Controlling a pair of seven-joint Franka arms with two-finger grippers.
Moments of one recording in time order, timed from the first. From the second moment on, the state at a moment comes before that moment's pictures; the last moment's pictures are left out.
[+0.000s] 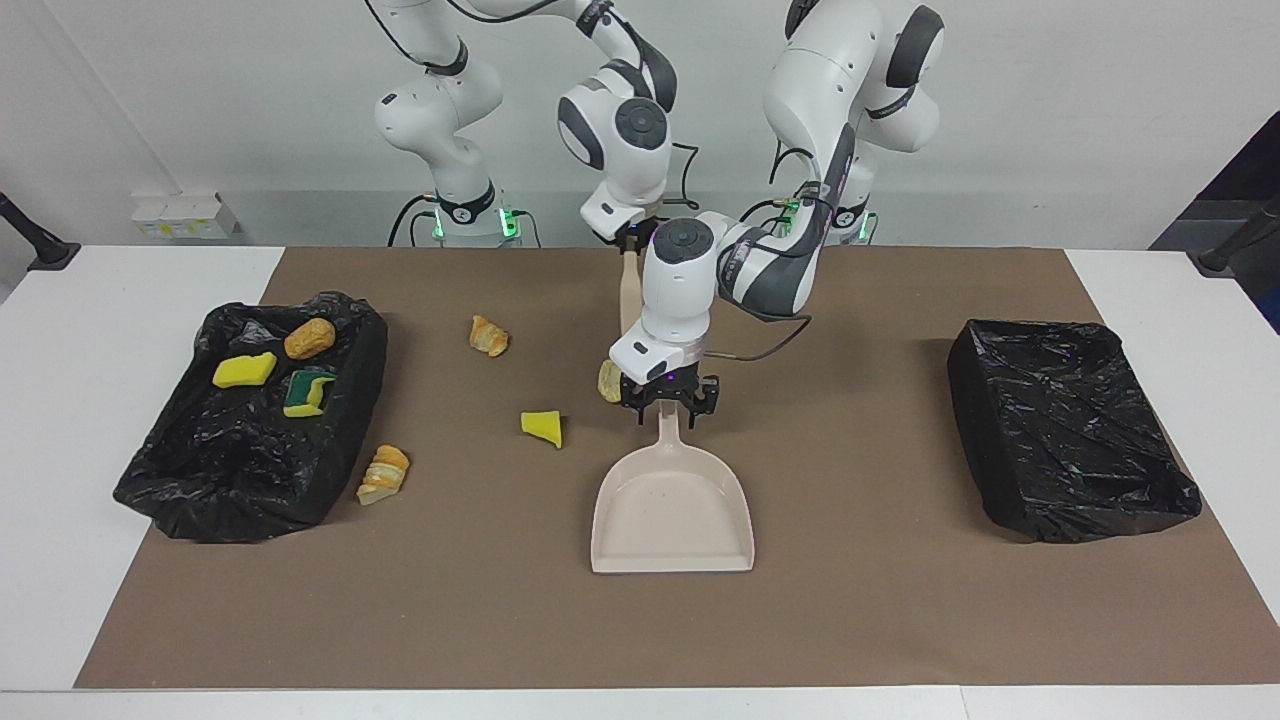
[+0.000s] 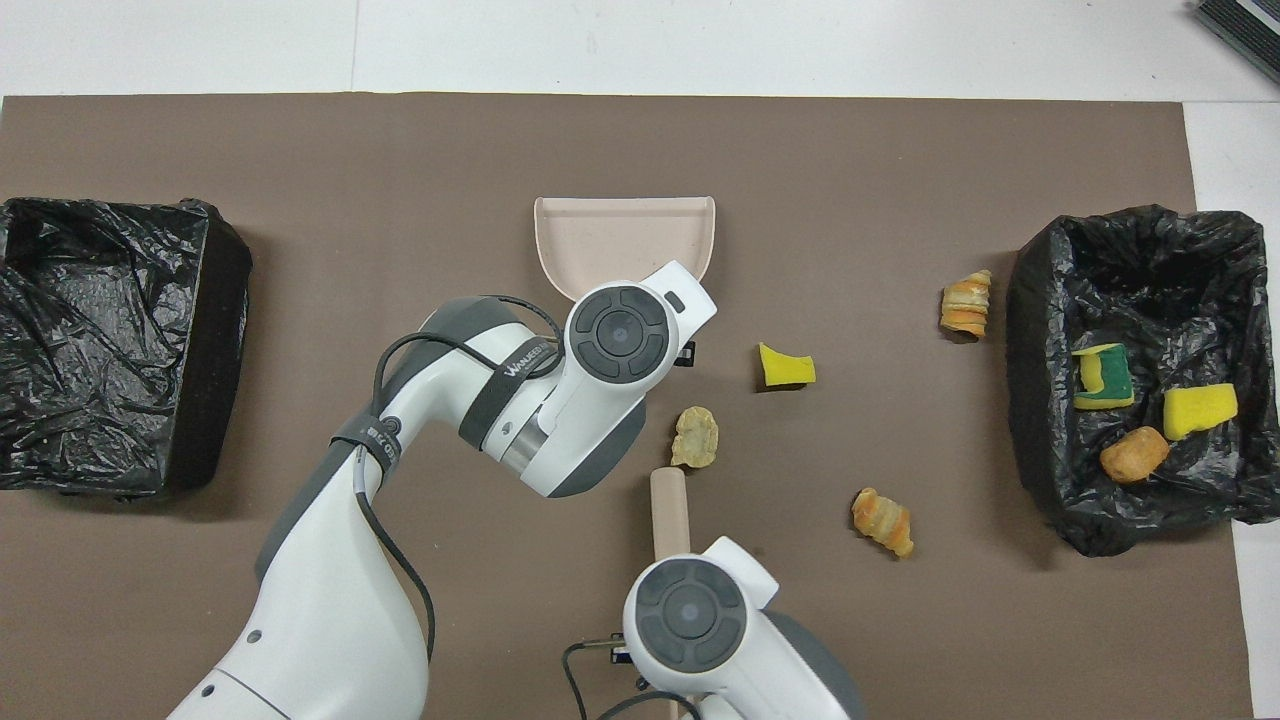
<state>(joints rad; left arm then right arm) -0.66 0.49 -0.03 -1.64 0.09 2.26 -0.58 0.67 -0.13 0.05 -2.26 0.19 1.85 0.71</state>
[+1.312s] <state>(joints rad) -0.66 0.48 -0.02 -1.65 0.17 2.27 -0.46 0.26 -0.12 0.05 -2.18 -0.26 1.74 0.47</state>
